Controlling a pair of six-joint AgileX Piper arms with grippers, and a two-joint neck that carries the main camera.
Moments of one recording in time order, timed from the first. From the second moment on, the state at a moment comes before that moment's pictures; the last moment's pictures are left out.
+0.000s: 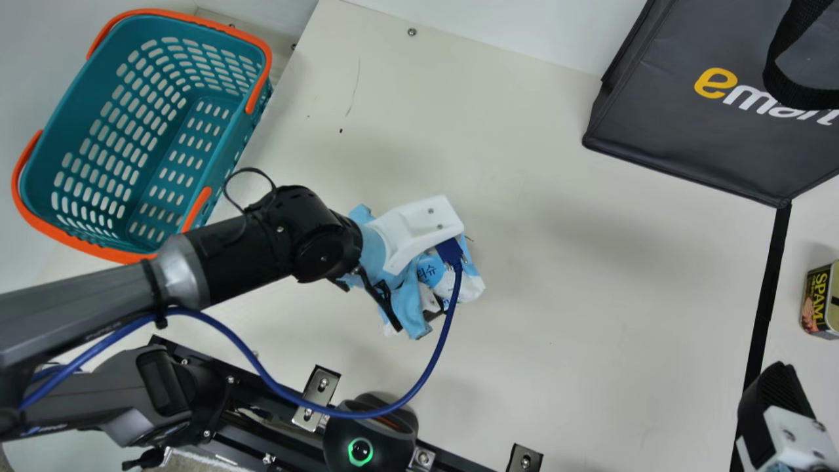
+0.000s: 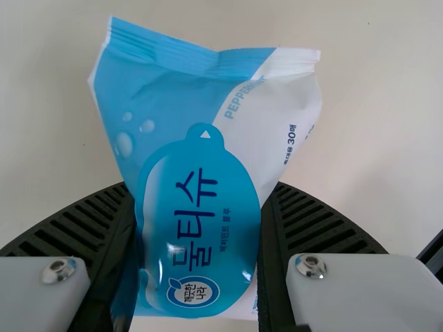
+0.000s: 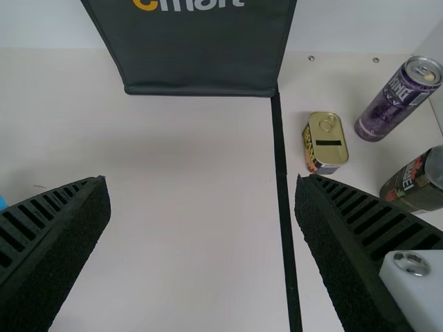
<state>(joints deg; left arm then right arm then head) -40.0 85.7 -53.4 -17.2 43.9 13.7 0.7 42.6 -69.8 -0.8 69.5 0.0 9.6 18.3</state>
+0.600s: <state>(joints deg) -39.1 87.3 -52.8 -16.6 42.7 17.3 0.7 42.6 -69.8 -0.8 69.4 0.0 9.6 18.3</state>
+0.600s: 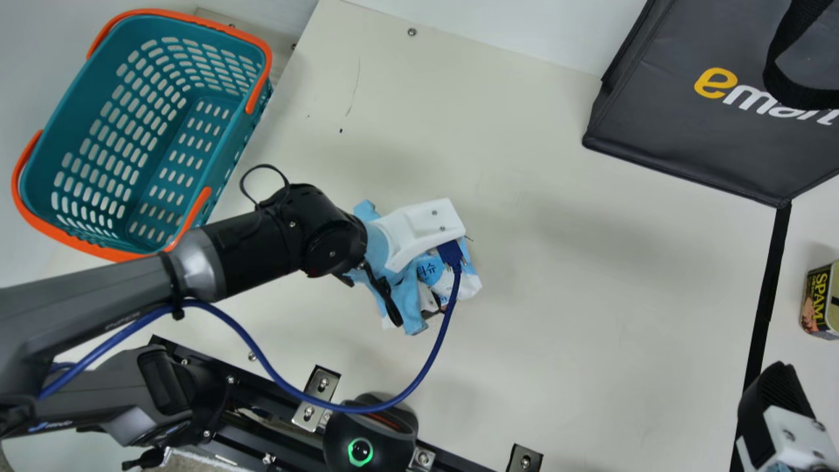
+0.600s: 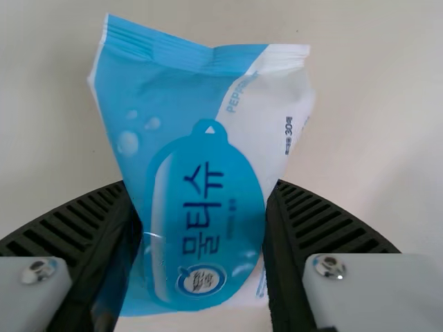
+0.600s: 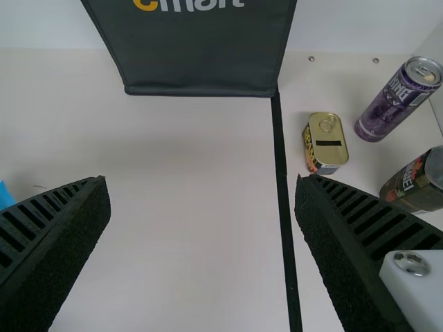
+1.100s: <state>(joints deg) -35.4 83.8 -53.2 -18.9 45.5 17.8 0.7 42.6 -69.8 -0.8 69.4 0.0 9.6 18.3</state>
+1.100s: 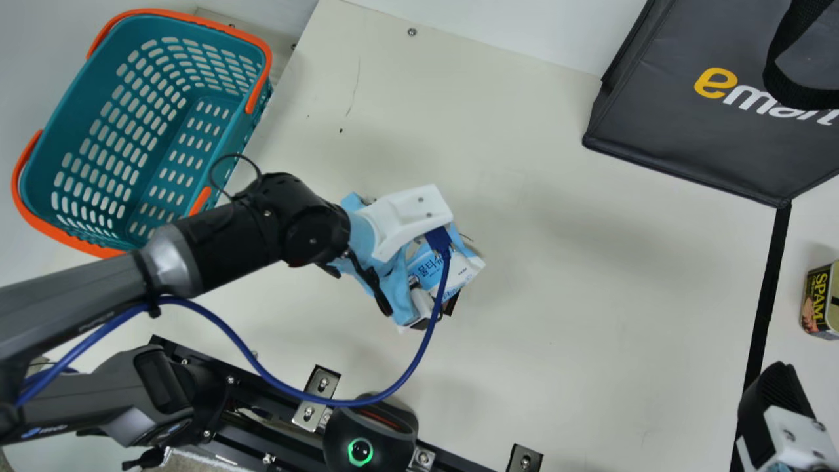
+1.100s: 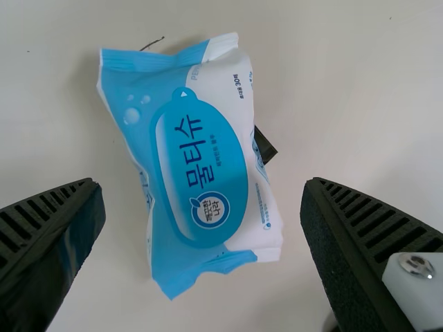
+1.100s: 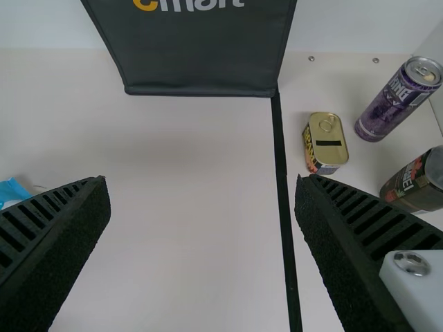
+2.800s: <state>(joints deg) -14.7 65.5 -57.3 -16.3 59.5 6.6 0.7 42.6 -69.8 -0.8 69.4 0.0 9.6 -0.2</state>
